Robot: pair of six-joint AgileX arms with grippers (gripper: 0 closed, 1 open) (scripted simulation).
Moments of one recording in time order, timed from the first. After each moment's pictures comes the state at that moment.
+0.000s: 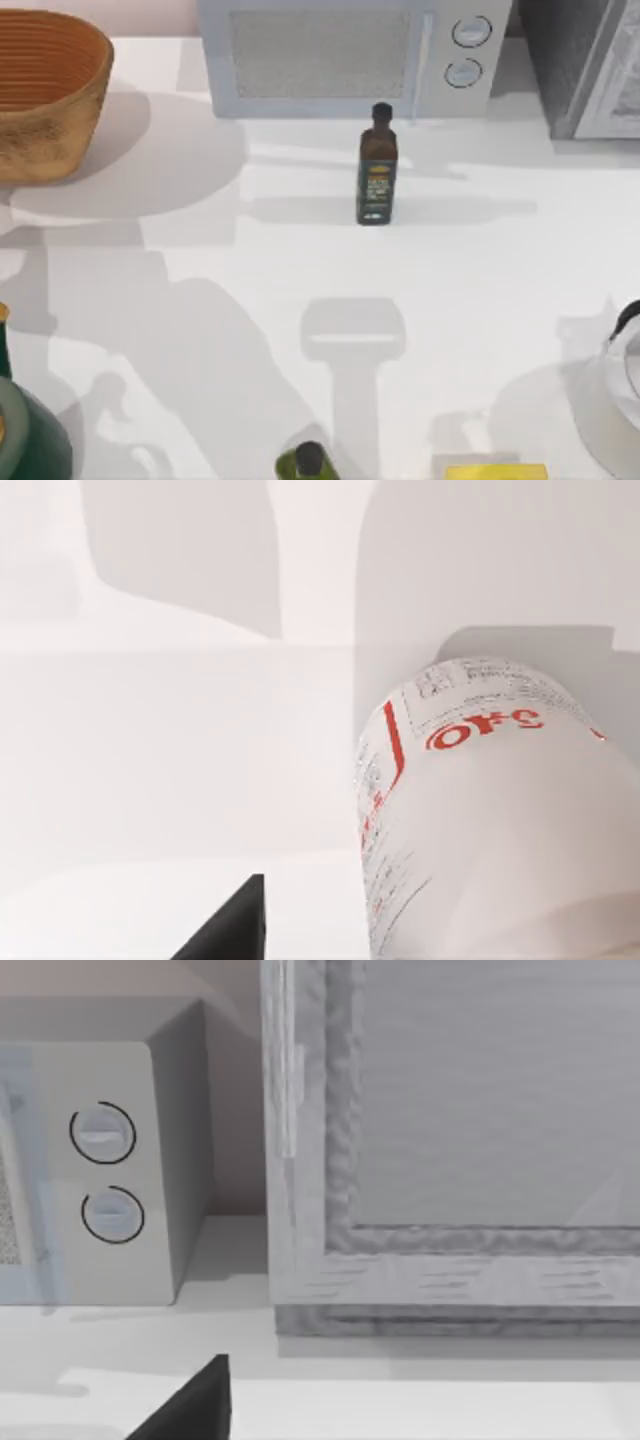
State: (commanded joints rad) left arm 0.29 2.00 1.47 -1.04 0.00 0.32; right arm 0.00 0.00 0.00 0.00 0.00 0.00
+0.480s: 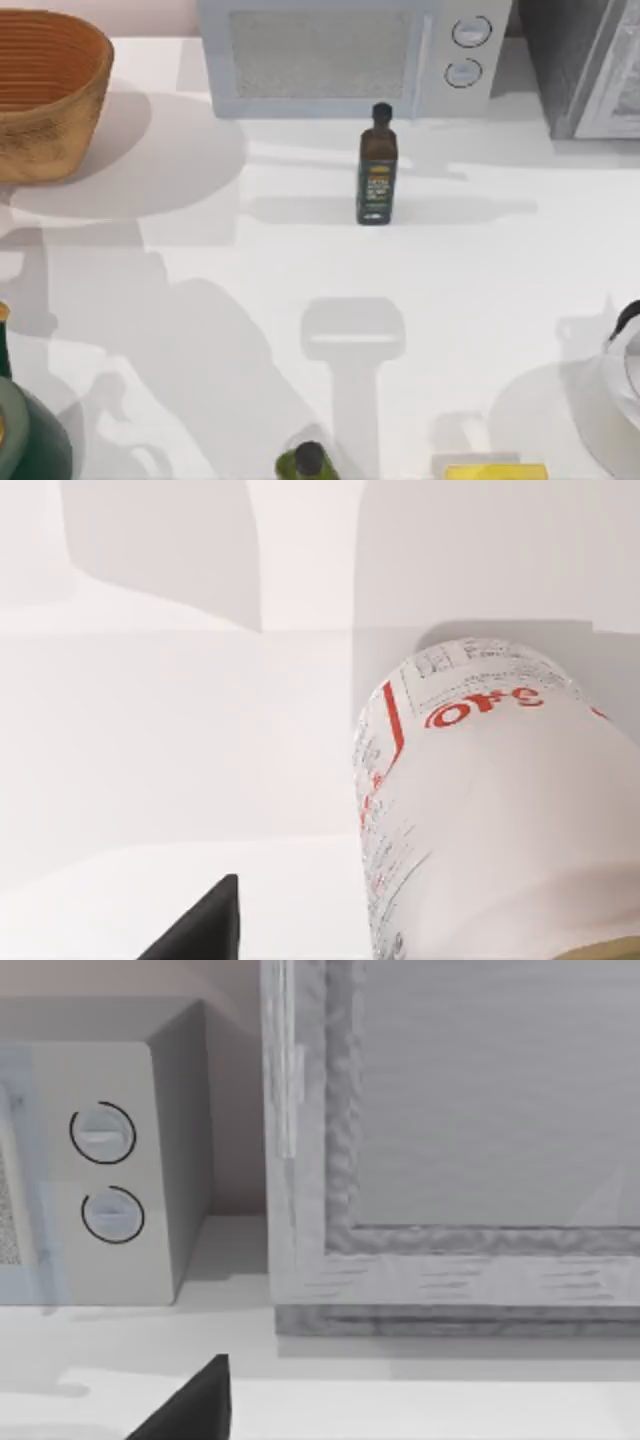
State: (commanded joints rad) left arm 0.30 1.99 1.47 -1.06 0.00 0.32; right arm 0.00 0.00 0.00 0.00 0.00 0.00
